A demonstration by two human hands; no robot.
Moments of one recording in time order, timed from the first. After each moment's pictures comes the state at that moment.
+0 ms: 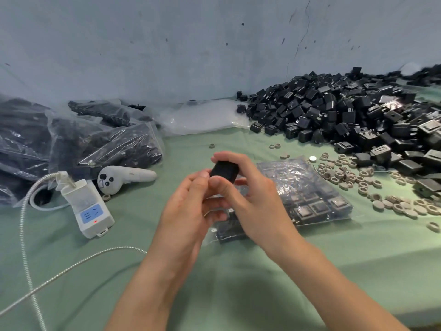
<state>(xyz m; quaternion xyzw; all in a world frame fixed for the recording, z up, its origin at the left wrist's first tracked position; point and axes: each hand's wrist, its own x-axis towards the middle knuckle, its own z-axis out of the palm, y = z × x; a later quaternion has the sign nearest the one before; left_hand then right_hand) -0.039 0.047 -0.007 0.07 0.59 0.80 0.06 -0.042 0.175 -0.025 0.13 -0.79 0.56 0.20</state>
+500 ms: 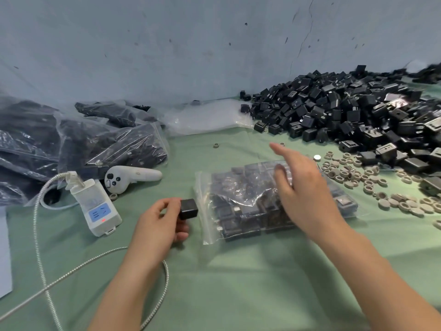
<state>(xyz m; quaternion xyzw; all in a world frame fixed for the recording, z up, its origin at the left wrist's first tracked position) -0.063 -0.013 -0.050 -0.12 0.75 0.65 -0.03 -0.042 0.232 -0.027 0.02 -0.90 0.36 0.25</state>
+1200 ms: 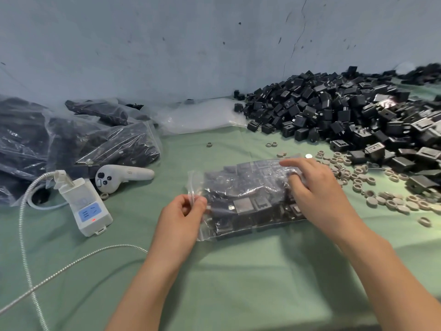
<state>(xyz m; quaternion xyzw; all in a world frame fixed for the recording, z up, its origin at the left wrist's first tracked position) -0.056 0.026 -0.052 -0.02 0.80 0.59 -0.04 -0.036 0.272 -0.036 -0.04 -0.92 0.34 0.21</state>
